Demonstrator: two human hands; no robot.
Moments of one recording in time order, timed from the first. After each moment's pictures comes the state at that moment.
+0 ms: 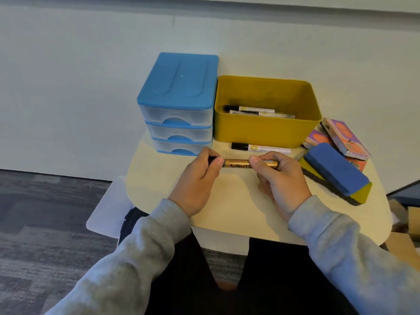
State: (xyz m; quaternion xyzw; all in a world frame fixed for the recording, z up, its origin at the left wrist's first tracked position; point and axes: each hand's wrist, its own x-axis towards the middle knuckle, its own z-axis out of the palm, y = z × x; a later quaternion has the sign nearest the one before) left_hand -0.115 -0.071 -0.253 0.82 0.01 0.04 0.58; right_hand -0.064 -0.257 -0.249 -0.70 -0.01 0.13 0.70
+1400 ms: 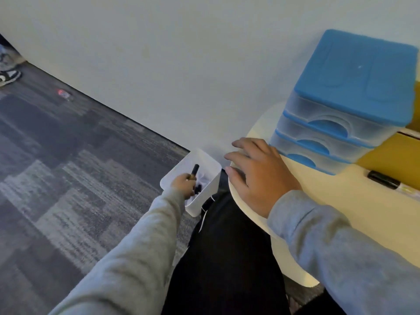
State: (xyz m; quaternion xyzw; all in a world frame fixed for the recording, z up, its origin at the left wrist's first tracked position) left_hand -0.184 0.165 -0.453 0.67 0.51 -0.06 0.53; right_hand -0.081 -0.042 -0.273 -0.83 -0.52 0.03 0.19
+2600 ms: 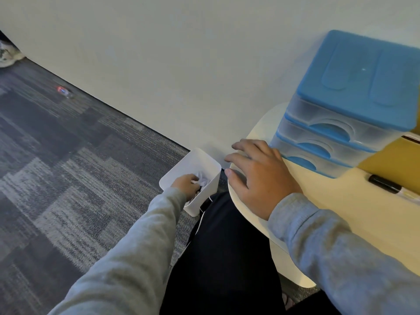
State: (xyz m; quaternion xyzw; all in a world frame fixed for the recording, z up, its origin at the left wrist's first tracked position) left_hand -0.177 0.155 -0.432 0.79 0.45 -0.15 0.40; right_hand -0.078 -0.041 -0.278 -0.83 -0.51 0.01 0.21
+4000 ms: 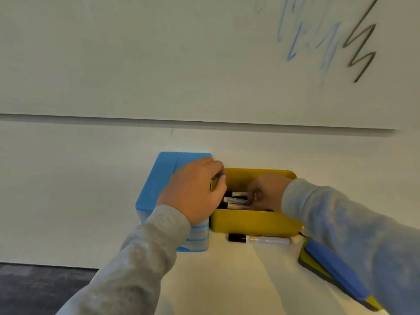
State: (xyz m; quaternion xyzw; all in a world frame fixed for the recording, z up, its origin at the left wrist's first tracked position) left_hand -0.001 -0.034 -0.136 0.94 -0.12 0.21 0.25; right_hand 0.100 -0.234 -0.150 -0.95 -0.28 0.16 0.01
